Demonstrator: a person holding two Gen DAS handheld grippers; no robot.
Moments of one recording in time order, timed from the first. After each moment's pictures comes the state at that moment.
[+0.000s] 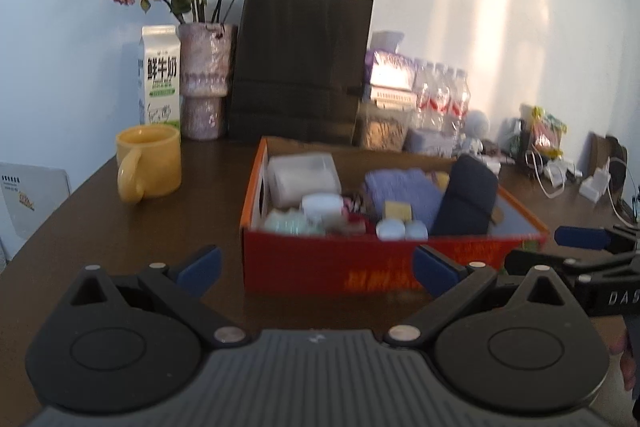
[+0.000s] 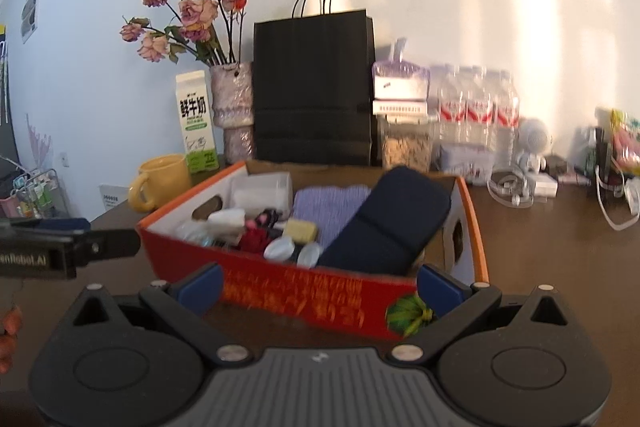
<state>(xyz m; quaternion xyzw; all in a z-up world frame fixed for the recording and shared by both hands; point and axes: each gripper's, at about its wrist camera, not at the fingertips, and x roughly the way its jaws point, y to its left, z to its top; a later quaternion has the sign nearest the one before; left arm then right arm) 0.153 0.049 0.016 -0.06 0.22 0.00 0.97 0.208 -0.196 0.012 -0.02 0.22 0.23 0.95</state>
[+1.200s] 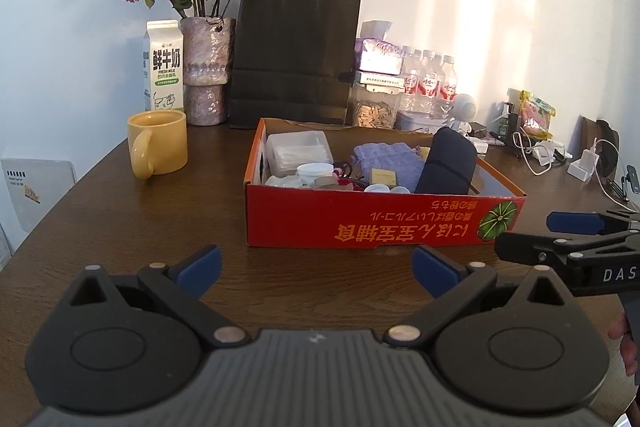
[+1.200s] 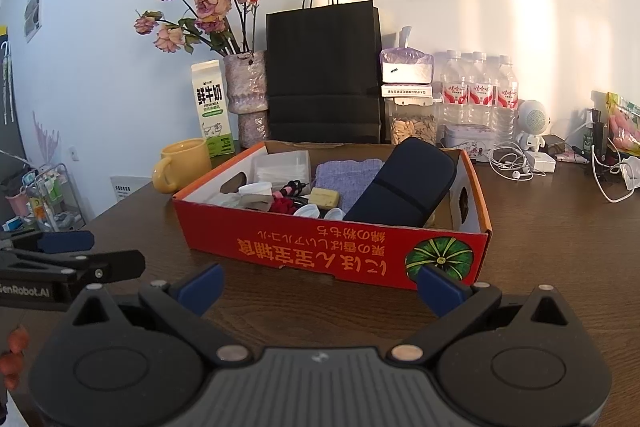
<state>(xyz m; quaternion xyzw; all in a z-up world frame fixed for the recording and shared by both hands) 0.111 0.044 0.014 -0.05 0.23 -0.01 0.97 0.166 -0.198 0.012 -0.01 0.24 0.23 0.94</state>
